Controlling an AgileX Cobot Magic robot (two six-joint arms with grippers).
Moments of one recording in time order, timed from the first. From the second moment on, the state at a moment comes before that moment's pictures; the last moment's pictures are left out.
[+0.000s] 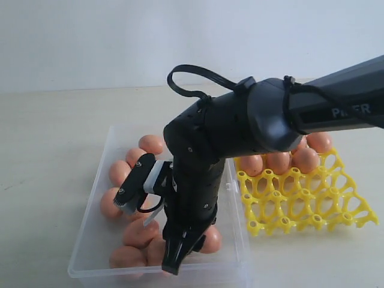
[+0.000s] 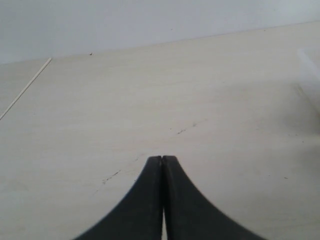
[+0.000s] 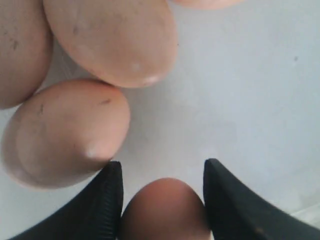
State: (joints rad) left arm 0.07 0.00 0.00 0.10 0.39 0.03; right arm 0.87 1.98 -1.23 -0.03 0.79 -0.33
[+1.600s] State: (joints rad) left arm 0.07 0.00 0.00 0.10 0.39 0.03; right arm 0.15 1.60 -0.62 0.14 -0.31 -0.09
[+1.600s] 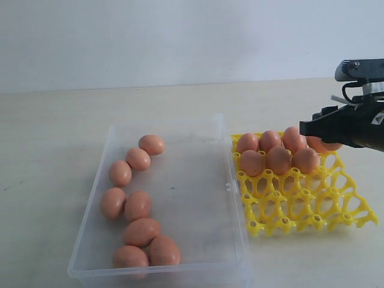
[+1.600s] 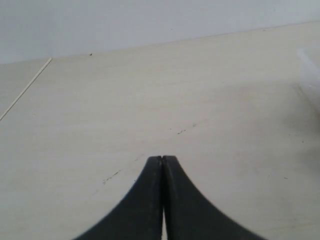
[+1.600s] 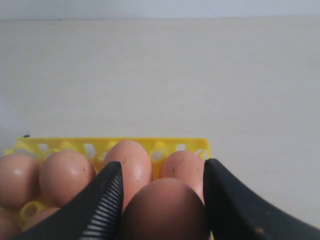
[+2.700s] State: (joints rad) left arm 0.07 0.00 0.00 0.10 0.39 0.03; right arm 0.10 1.75 -0.62 0.13 -0.40 -0.06
